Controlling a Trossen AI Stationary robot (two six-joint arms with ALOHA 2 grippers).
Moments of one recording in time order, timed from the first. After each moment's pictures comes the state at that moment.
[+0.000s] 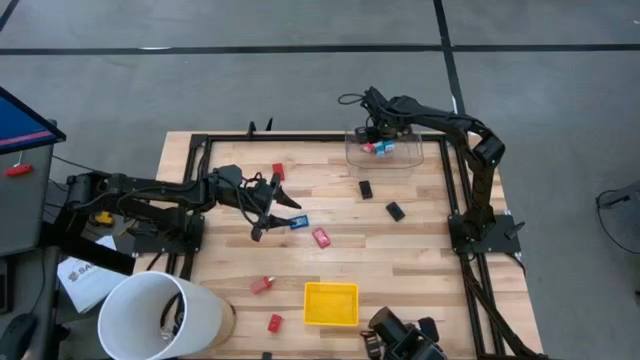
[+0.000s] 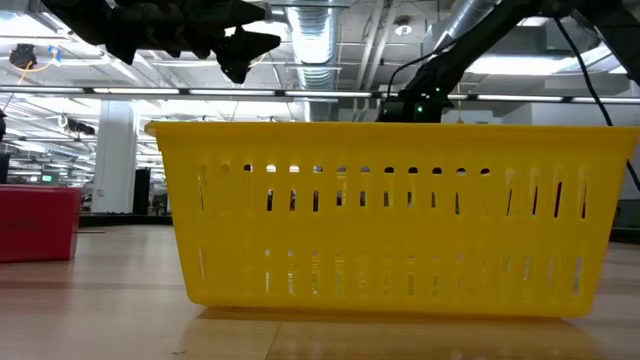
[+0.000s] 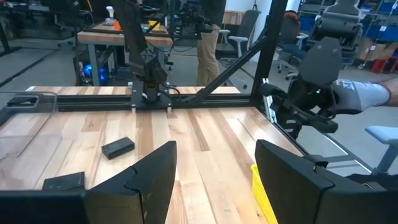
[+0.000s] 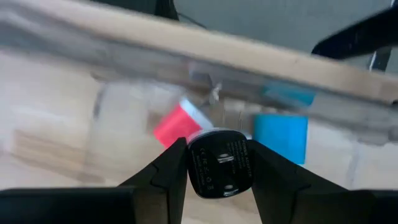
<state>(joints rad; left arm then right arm) 0.14 1.13 0.54 0.47 0.37 -0.04 -0.80 1.95 1.47 -0.80 0.13 0.52</state>
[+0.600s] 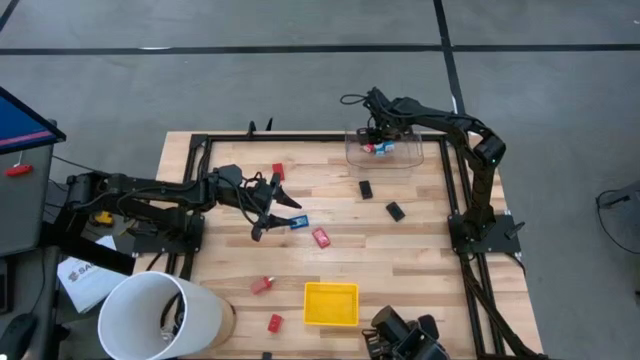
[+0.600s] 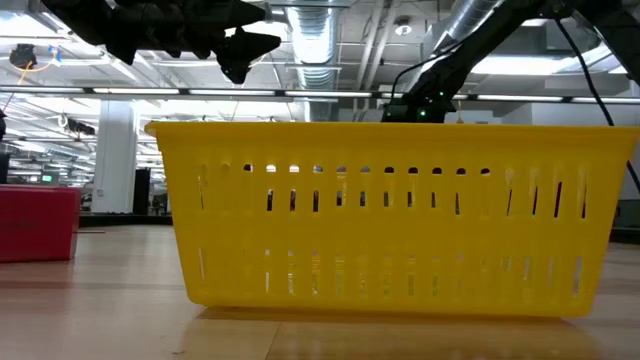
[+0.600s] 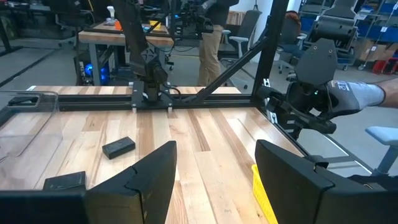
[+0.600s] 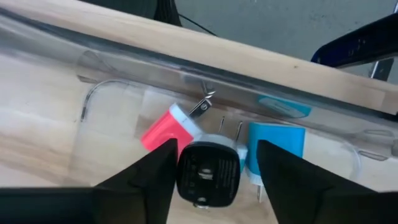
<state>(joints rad) 0.14 1.13 0.54 0.47 0.37 -0.04 -0.81 1.95 1.43 -0.75 0.11 0.47</state>
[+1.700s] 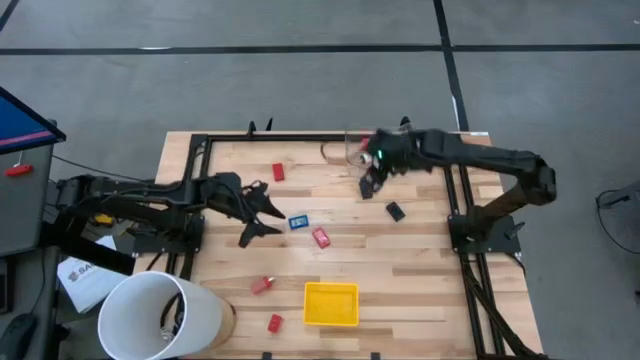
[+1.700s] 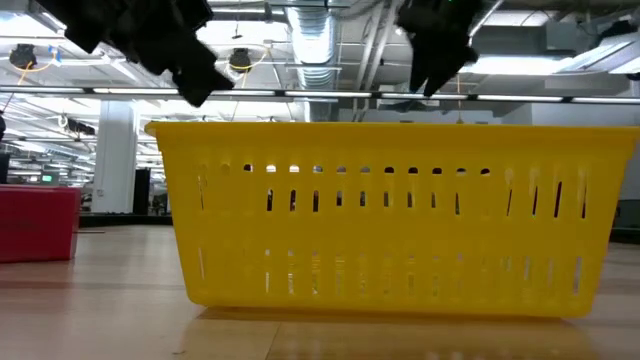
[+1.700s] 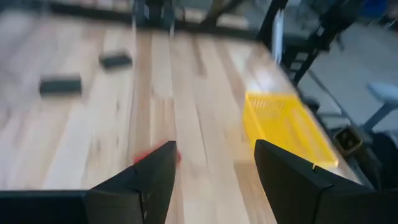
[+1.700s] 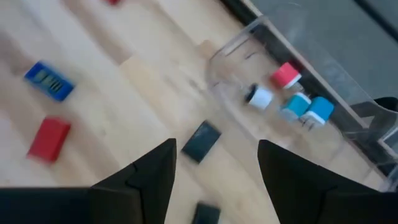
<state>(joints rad) 0.09 0.97 0.54 0.00 0.28 -0.08 -0.21 1.45 1.43 -1.08 0.34 0.40</state>
